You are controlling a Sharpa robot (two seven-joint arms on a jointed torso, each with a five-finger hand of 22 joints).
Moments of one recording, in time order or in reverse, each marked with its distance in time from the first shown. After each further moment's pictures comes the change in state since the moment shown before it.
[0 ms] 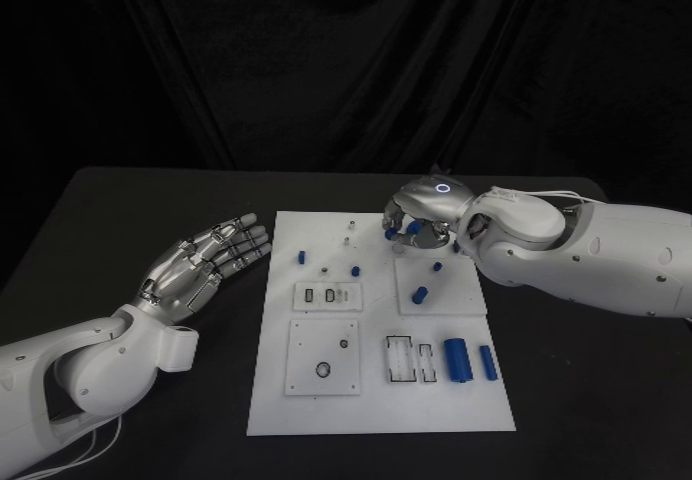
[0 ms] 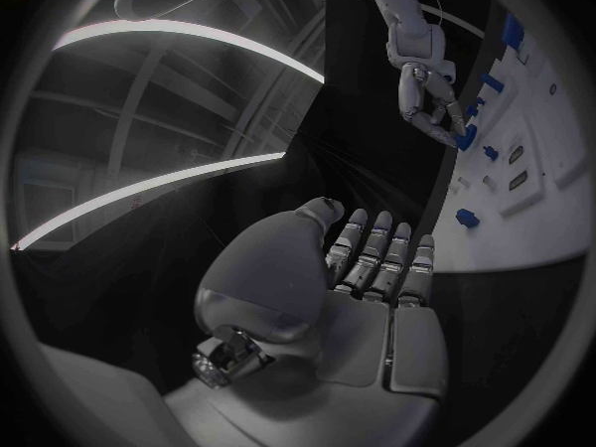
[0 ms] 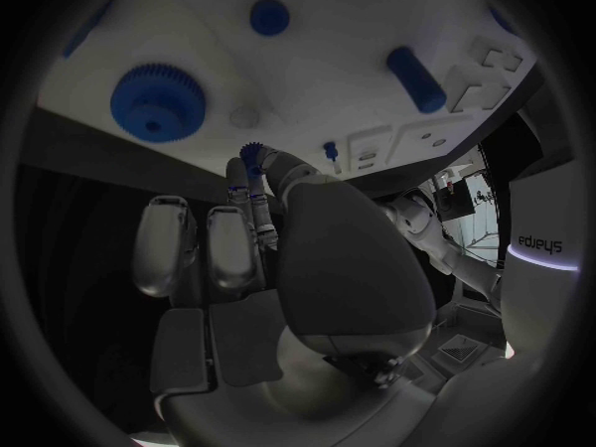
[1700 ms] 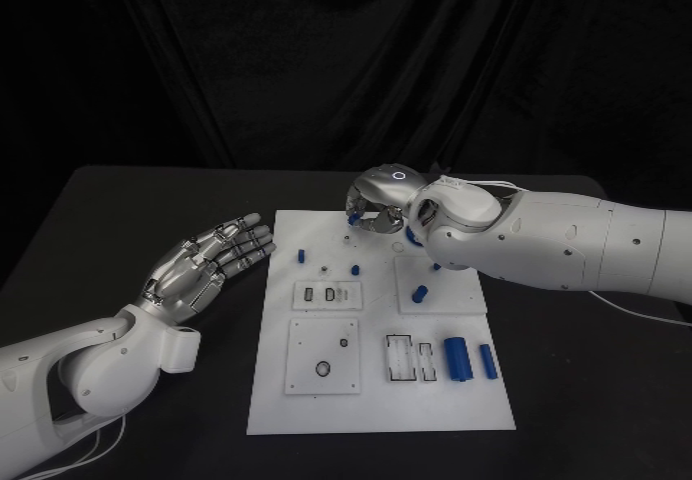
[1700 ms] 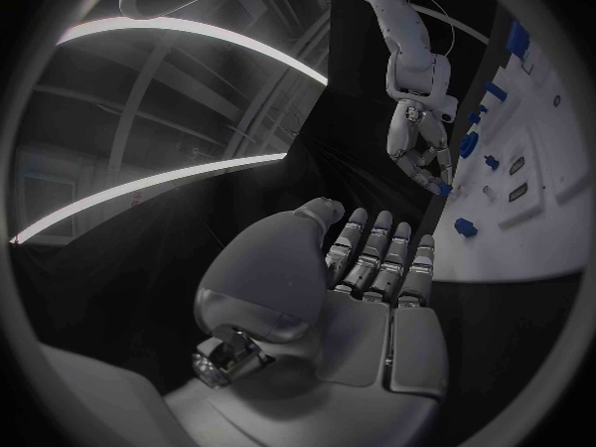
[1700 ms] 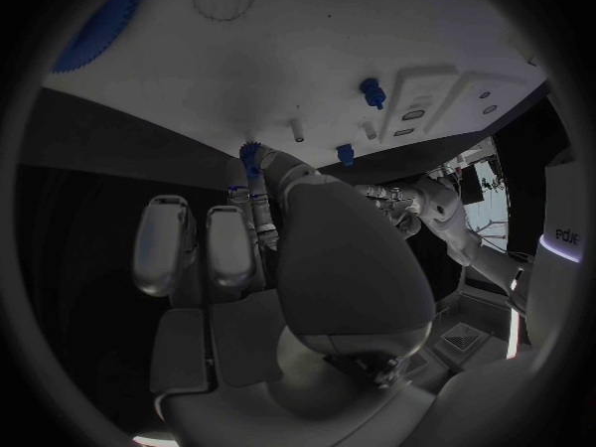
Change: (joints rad) left arm 0.000 0.017 0.000 0.000 0.003 0.017 0.000; left_hand -0.004 -0.004 0.012 -0.004 0.000 0.003 -0.004 0.000 0.000 0.004 0.003 0.007 0.000 0.000 0.000 0.008 0.000 0.000 0.000 0.000 0.000 -0.001; right arm -0.017 0.221 0.001 -0.212 0.091 -0.056 -0.014; right_hand 0.001 0.011 0.013 -0.024 -0.013 0.001 -0.013 -0.006 0.000 0.014 0.002 -0.048 -0.002 0.000 0.000 -0.011 -0.011 0.000 0.000 0.000 -0.004 -0.006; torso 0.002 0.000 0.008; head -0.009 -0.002
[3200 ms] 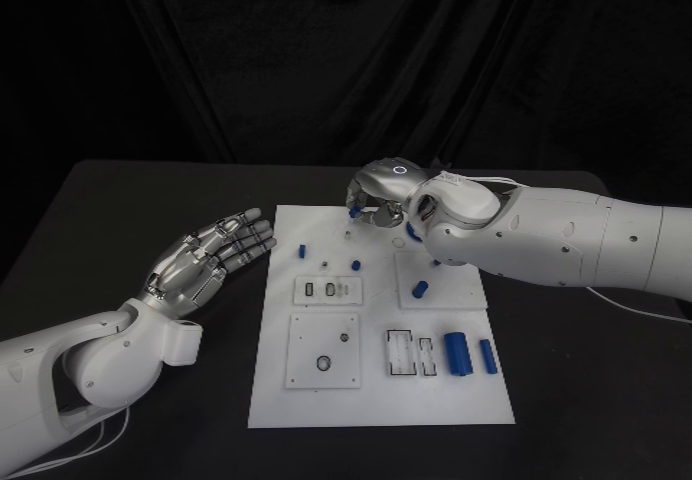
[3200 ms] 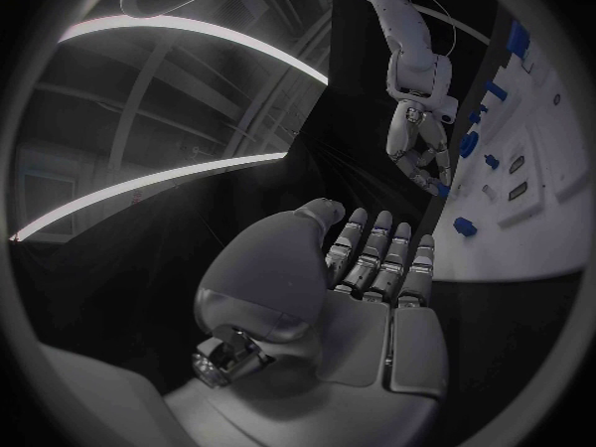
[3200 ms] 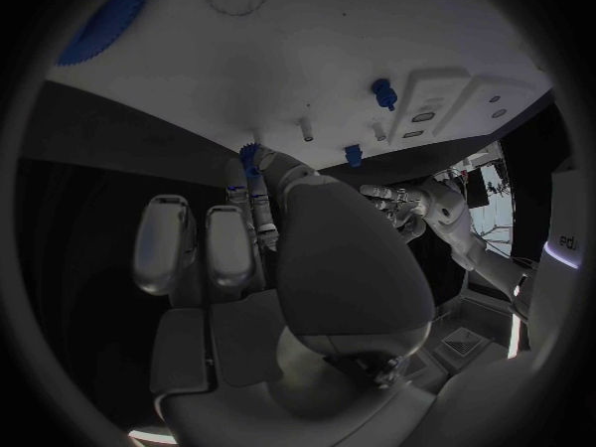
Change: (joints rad) left arm 0.000 0.013 -0.003 -0.019 0.006 0.013 0.000; left_hand -0.005 0.002 0.012 0.001 0.000 0.000 0.000 0.000 0.000 0.000 0.000 0.000 0.000 -0.004 0.004 0.004 0.000 0.000 0.000 0.000 0.000 0.000; right arm -0.010 0.007 0.005 -0.010 -0.021 -0.010 -0.029; right_hand 0.000 0.000 -0.002 -0.001 -0.002 -0.004 -0.006 -0.024 0.036 -0.007 0.007 -0.019 0.002 -0.002 0.002 -0.004 -0.006 0.000 -0.002 0.002 -0.003 0.005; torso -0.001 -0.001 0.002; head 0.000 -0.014
